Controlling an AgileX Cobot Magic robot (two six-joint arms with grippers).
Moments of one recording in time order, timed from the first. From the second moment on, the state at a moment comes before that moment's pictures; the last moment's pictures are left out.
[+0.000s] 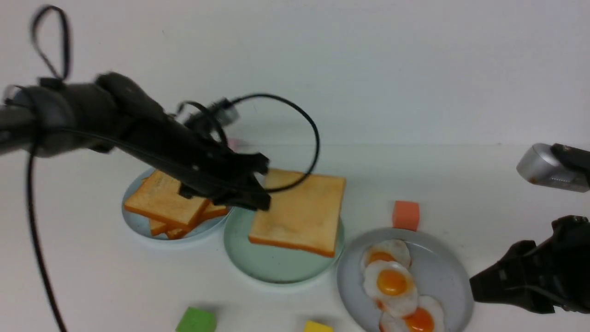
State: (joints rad) right arm 0.27 1.06 -0.80 0.53 0.87 -0.16; left arm -0.24 1.96 -1.38 -0.84 0.77 0.44
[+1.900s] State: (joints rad) right arm 0.25 1.34 -0.83 0.53 0.61 -0.12; left arm -0.29 1.41 -1.21 -0.51 0.99 0.19
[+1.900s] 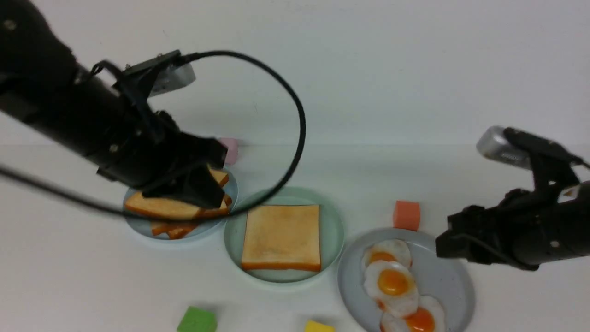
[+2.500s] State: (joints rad) right arm 0.04 1.76 -0.89 1.15 0.73 -0.97; left arm -0.66 1.30 -1.11 -0.32 0.89 0.18
